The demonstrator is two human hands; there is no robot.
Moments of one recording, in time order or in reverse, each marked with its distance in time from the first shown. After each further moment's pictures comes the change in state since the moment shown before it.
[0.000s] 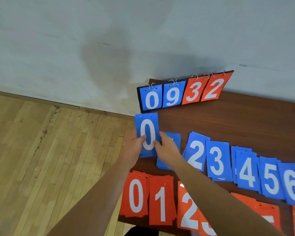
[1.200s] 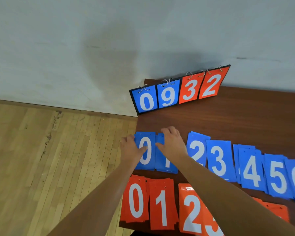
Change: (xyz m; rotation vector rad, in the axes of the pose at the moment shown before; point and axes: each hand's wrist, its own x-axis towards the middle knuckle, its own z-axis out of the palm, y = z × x) left_hand 0.034 -0.029 -0.006 1.026 0.253 0.157; right_hand 0.036 0.036 -0.025 -0.602 0.144 -0.205
